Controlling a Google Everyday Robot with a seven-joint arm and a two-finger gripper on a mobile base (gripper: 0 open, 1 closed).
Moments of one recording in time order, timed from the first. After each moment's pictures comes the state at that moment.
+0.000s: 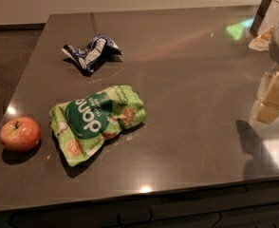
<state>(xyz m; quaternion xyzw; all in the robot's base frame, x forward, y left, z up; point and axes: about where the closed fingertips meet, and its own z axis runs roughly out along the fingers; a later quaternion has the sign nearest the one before) 0.438 -0.216 0.976 -0.60 0.78 -0.03 0.16</state>
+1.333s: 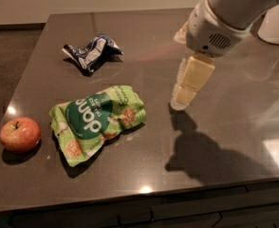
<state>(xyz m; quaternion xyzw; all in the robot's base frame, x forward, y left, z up) 0.488 -0.084 0.968 -0.65 0.72 0.05 0.22</state>
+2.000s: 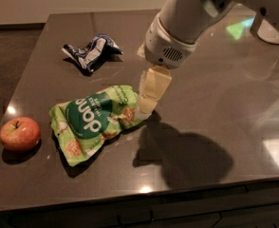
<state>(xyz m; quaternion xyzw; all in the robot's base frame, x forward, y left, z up) 0.491 -0.005 0.933 -0.69 0.69 0.11 0.20</state>
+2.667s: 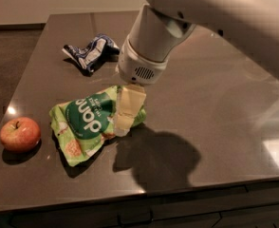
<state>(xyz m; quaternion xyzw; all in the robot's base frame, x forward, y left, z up) 0.472 0.045 0.903 -0.71 0.66 0.13 0.18</state>
